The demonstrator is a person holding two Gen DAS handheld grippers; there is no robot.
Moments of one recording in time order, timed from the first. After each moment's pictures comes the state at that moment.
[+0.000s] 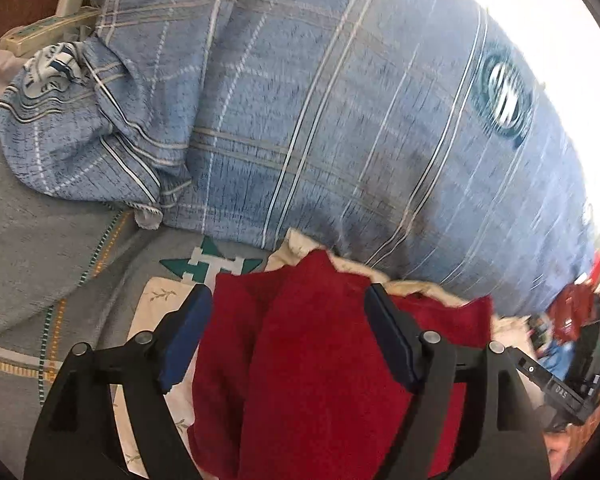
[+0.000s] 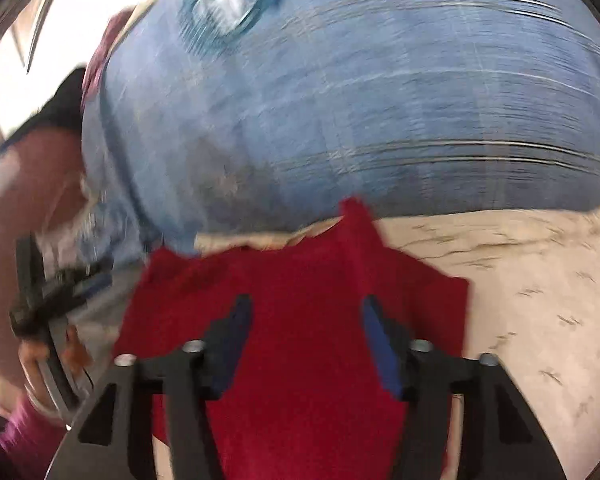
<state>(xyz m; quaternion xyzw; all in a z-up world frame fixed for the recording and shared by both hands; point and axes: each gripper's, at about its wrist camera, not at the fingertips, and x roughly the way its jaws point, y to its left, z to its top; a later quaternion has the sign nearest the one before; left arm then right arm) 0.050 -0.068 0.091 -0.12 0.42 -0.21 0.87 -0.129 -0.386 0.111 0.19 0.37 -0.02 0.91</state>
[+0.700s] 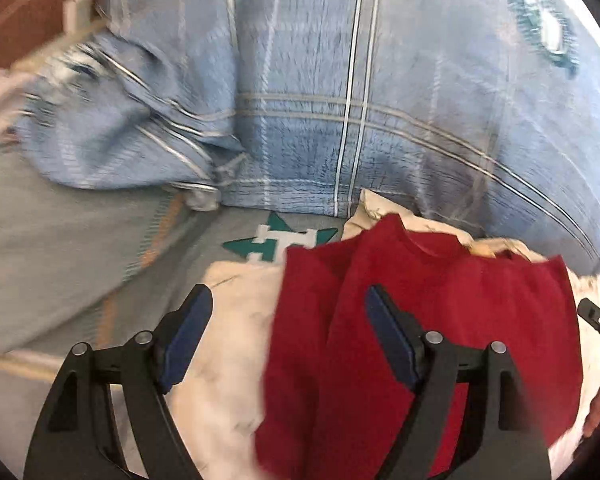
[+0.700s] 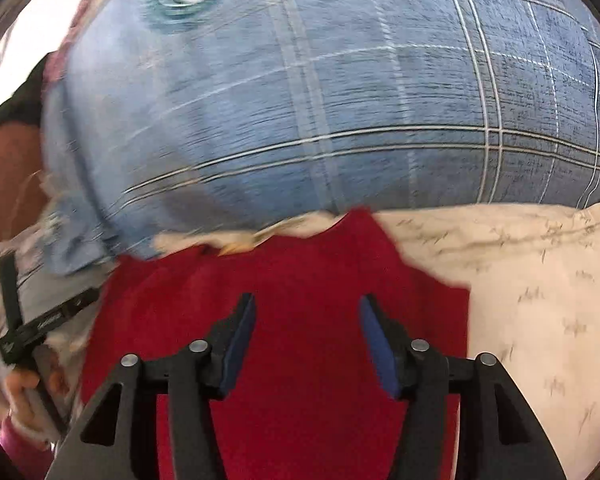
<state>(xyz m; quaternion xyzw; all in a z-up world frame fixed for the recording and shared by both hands) 0.038 -0.054 0.067 0.00 0.43 -0.12 0.89 -0.123 -0.388 0.099 0.19 0.38 -0.06 0.90</state>
